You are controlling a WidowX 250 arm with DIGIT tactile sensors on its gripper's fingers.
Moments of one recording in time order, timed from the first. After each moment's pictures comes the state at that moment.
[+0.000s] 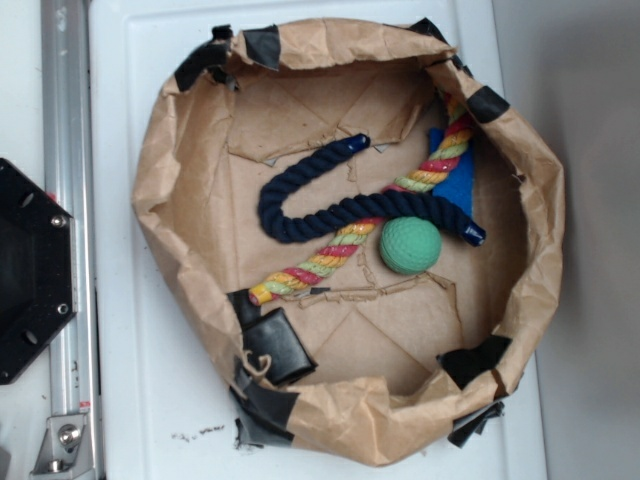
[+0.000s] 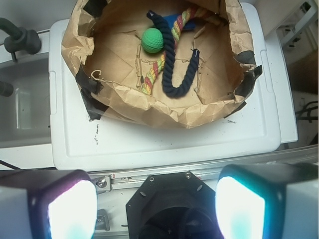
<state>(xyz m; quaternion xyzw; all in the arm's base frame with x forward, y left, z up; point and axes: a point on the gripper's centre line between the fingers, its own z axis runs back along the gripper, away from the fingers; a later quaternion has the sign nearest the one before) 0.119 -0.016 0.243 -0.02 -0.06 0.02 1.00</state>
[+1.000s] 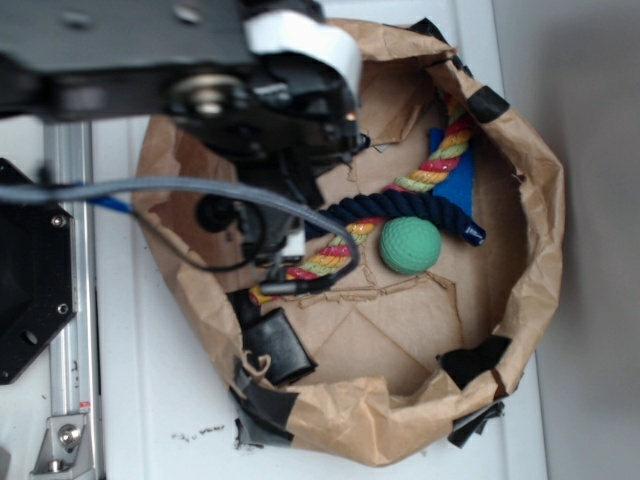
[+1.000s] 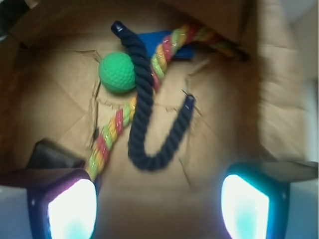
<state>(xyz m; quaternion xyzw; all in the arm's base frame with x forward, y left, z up) 0.236 0.031 0.108 0.00 -0.06 -0.02 1.00</state>
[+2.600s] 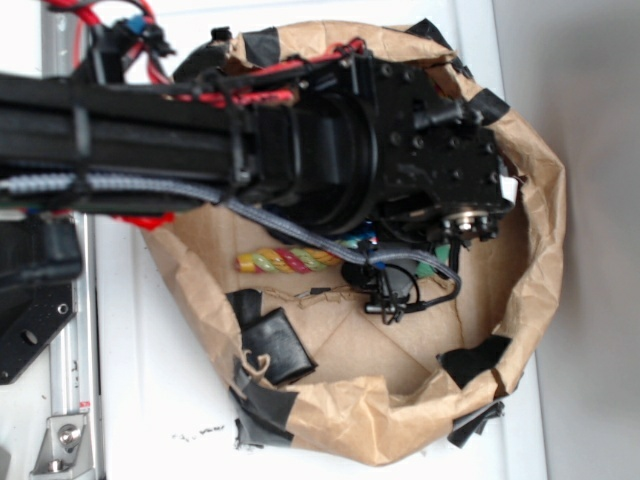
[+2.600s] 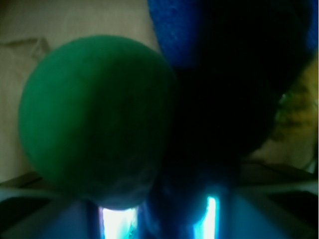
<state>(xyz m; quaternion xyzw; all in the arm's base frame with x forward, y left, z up) 0.287 -0.013 0.025 -0.02 0.04 -0.07 1.00</state>
